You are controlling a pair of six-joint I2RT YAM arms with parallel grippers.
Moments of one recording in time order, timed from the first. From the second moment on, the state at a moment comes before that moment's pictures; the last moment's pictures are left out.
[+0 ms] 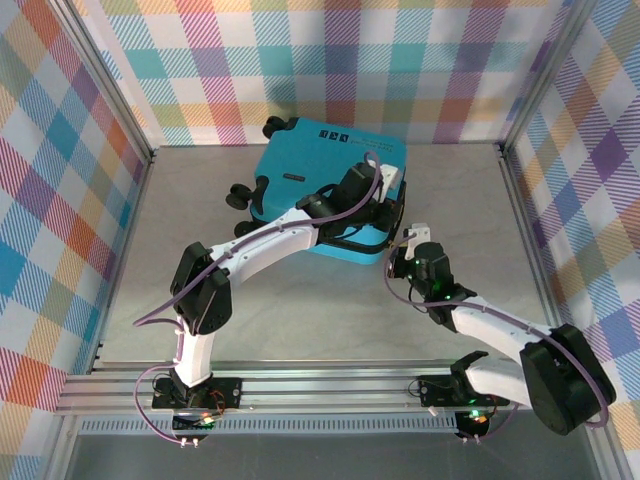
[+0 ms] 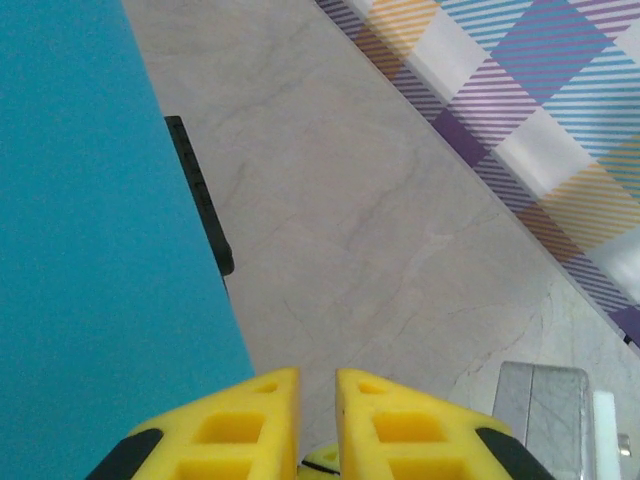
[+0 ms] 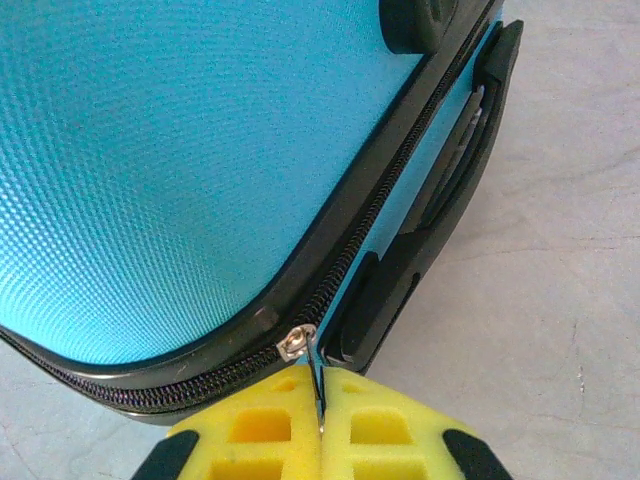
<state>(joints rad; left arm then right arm) -0.86 1.96 1.77 -0.39 0.05 -0.35 0.47 1.15 0.38 0.34 0.13 0.29</state>
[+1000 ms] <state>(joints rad) -0.81 1.93 1.70 -0.34 0.04 -0.34 0.21 1.29 0.44 0.43 -0.32 0.22</state>
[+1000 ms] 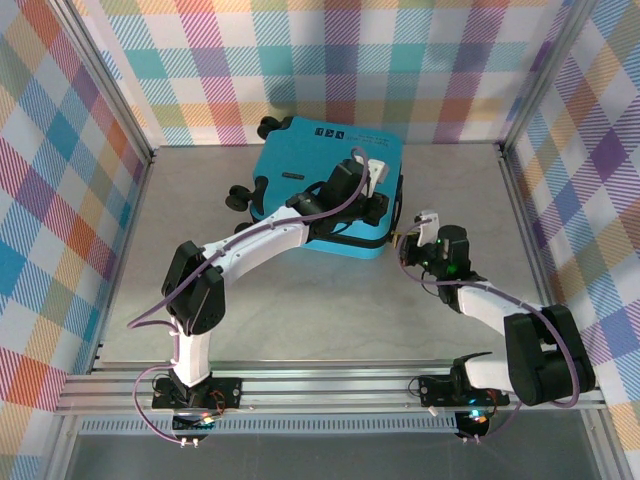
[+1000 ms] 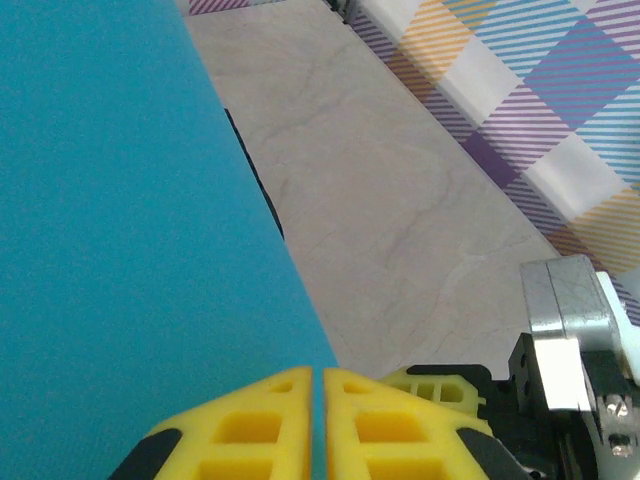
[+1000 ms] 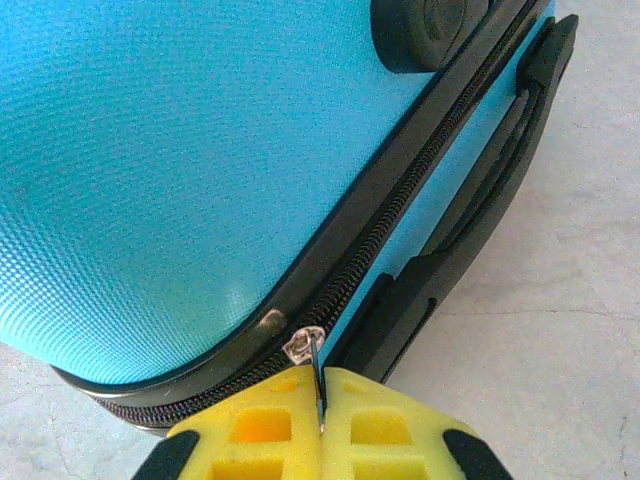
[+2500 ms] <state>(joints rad) -0.78 1.92 1.69 -0.34 0.05 -0.34 0.09 1.69 0.66 0.74 -0.44 0.26</state>
